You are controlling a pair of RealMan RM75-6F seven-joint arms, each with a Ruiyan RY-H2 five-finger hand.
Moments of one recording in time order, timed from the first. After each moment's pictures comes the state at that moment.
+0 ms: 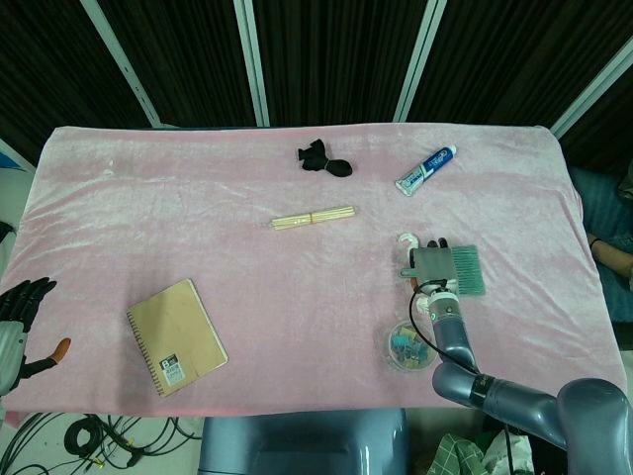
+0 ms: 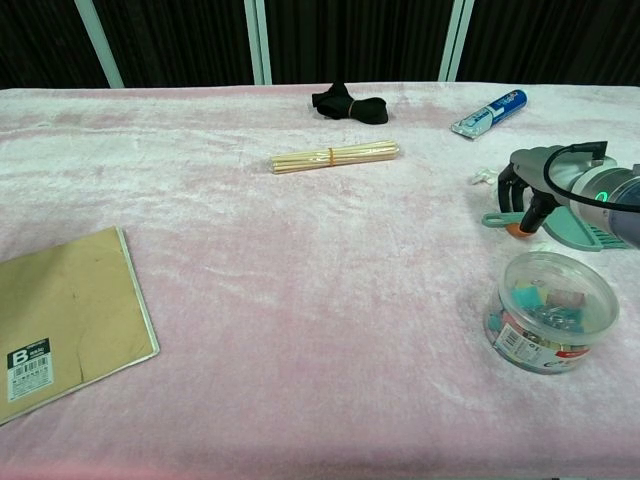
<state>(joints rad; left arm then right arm) -0.07 -1.11 -0.02 -1.63 1.50 1.47 -0.10 0.81 -1.69 0.20 -1.19 -0.55 0.95 -0.70</state>
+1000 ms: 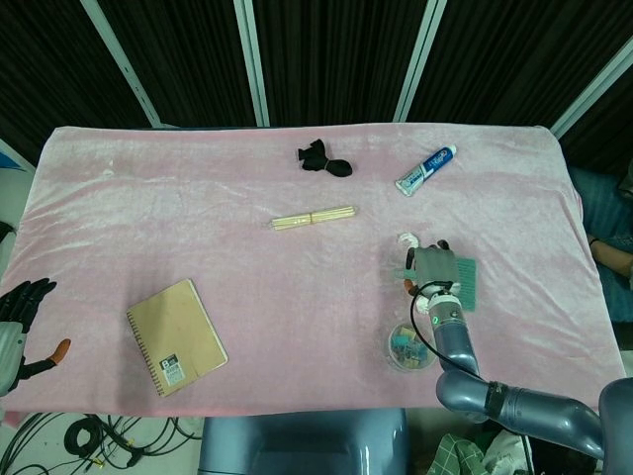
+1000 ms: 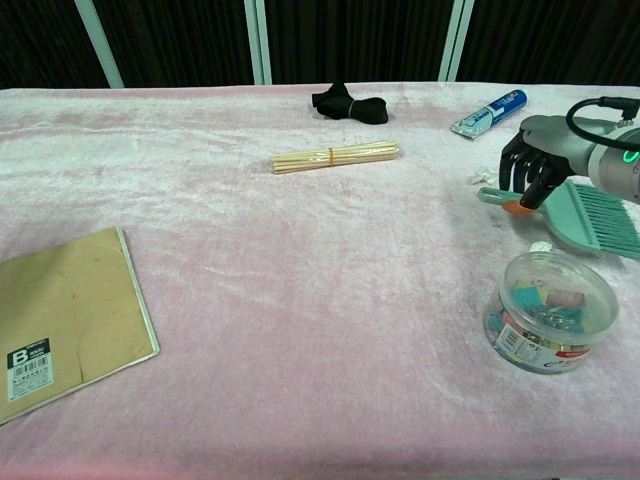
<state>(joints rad) -0.07 -1.10 -0.02 -1.63 1.50 1.47 -0.13 0.80 -1.53 0.29 -1.58 -0.40 1.09 -0.74</state>
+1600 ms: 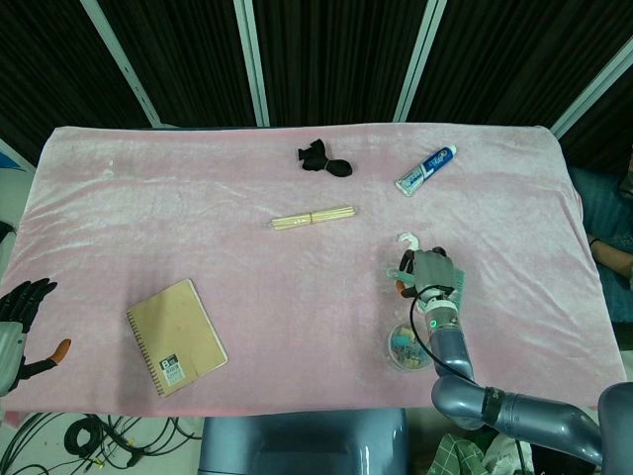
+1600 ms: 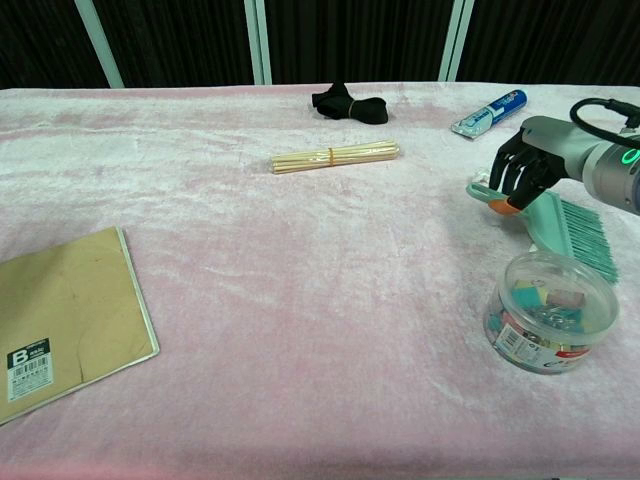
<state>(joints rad) -0.07 -1.10 -0.02 -1.63 1.50 1.47 -0.13 0.78 -1.57 0.31 -1.60 -0.41 1.13 -0.61</state>
